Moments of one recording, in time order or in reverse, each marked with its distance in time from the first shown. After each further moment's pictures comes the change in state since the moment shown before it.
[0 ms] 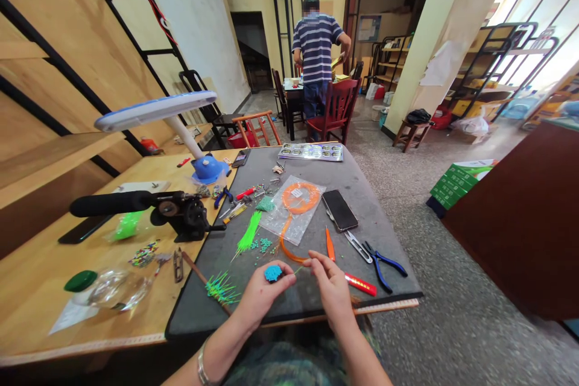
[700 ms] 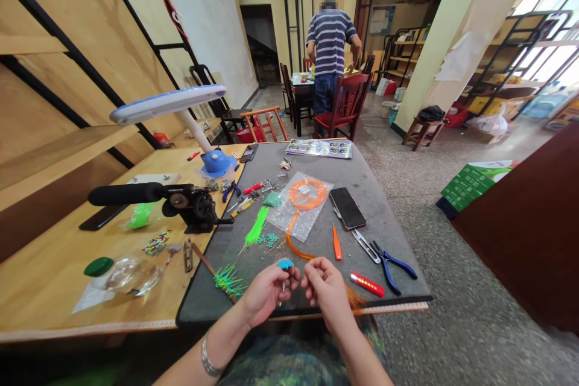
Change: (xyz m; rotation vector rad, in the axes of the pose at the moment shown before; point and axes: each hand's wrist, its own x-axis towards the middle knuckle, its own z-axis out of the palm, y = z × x) left_hand -0.001 -0.008 -0.004 -0.645 -0.146 -0.419; right_hand -0.005 0.003 0.016 0.215 -0.195 0.210
